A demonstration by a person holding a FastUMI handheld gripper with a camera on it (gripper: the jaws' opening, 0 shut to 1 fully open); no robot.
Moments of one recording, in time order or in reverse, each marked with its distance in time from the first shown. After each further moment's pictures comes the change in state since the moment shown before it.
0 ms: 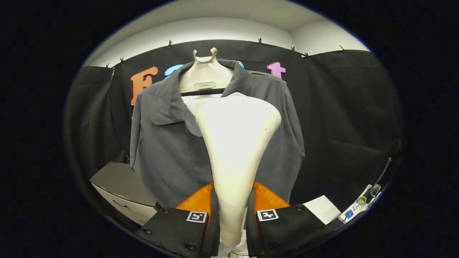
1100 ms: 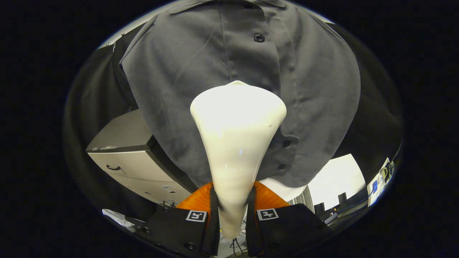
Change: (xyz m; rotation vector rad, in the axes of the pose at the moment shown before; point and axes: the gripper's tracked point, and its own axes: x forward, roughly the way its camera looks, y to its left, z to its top) arm 0.035 0.093 -0.225 0.033 0.373 0.118
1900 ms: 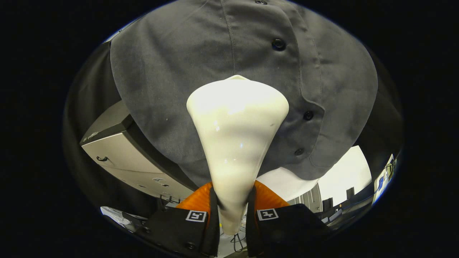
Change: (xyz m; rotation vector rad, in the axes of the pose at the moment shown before) arm 0.068 -0.001 -0.076 0.011 0.160 0.023
